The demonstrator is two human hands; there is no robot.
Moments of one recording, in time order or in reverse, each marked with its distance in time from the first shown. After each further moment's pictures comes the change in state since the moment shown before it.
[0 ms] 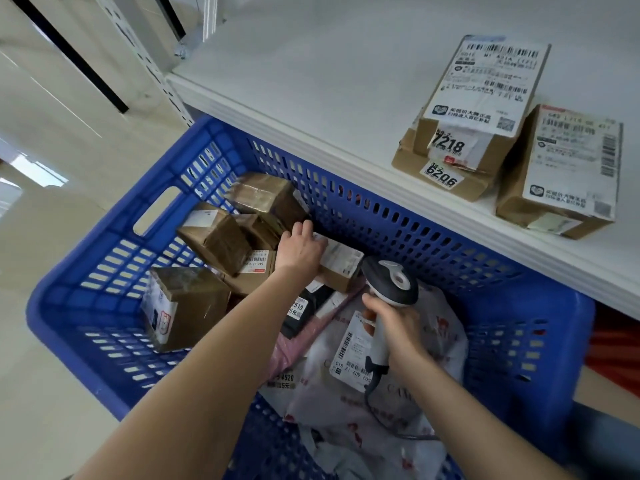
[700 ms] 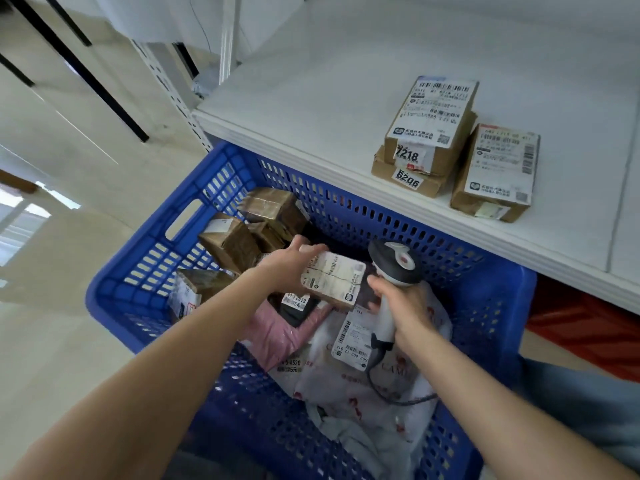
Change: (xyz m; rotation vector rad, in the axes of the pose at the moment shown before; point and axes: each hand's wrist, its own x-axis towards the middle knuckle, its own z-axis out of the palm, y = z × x) left_hand -0.076 -0.023 -0.056 -0.143 -0.210 0.177; right_hand -0.045 -0.030 -0.021 0.004 -0.038 -0.127
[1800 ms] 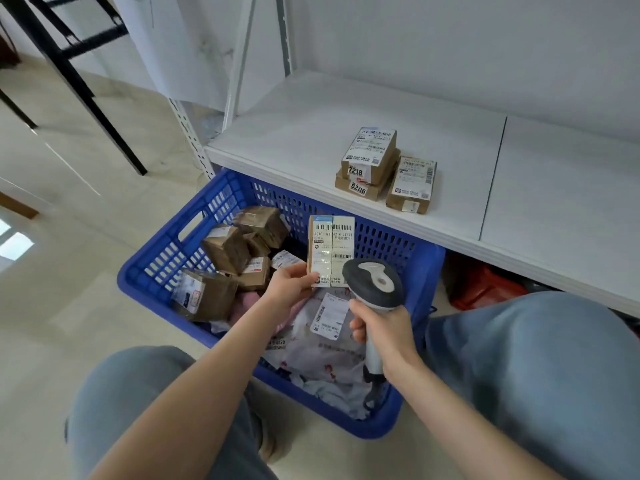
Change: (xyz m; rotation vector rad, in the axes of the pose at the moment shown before) left_hand -0.146 0.107 0.002 -1.729 0.259 -0.252; right_hand -0.196 -0.002 -0.053 -0.092 0.011 -0.177
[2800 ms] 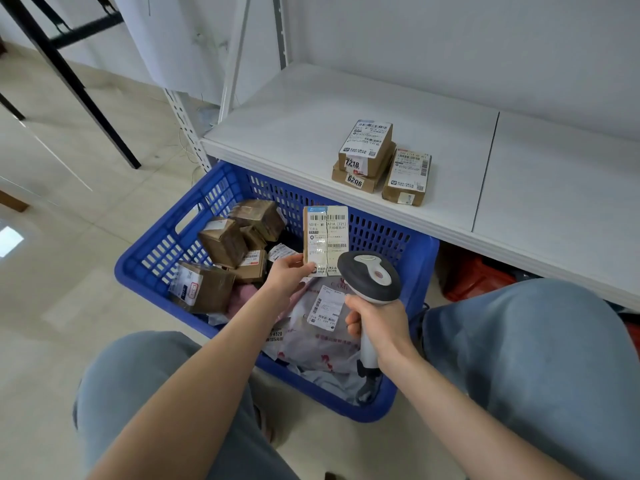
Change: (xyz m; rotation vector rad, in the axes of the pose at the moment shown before) left_hand 0.017 -0.009 -0.003 0.047 0.070 -0.036; right_hand -0.019 -0.003 0.003 -0.043 -0.006 -0.001
